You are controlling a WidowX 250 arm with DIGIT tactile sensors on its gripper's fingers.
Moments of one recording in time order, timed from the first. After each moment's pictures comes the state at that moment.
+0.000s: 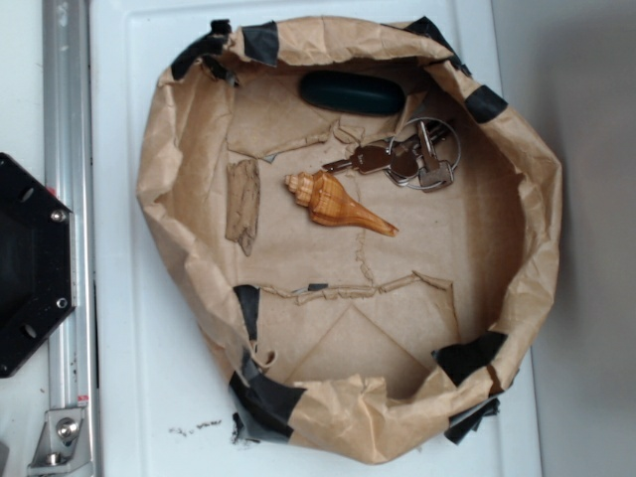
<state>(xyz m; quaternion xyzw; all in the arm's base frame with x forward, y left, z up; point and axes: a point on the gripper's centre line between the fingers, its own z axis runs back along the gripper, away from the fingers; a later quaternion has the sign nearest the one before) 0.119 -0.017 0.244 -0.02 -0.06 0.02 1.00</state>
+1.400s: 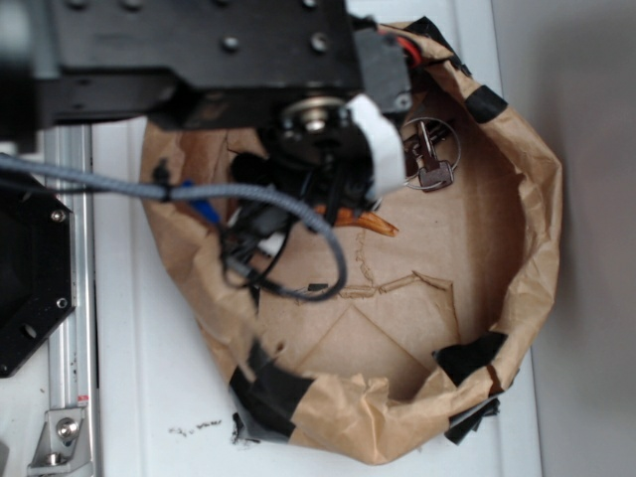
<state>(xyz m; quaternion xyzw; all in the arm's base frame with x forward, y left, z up) 0.251 0.054 0.099 0.03 -0.02 -0.30 0.95</state>
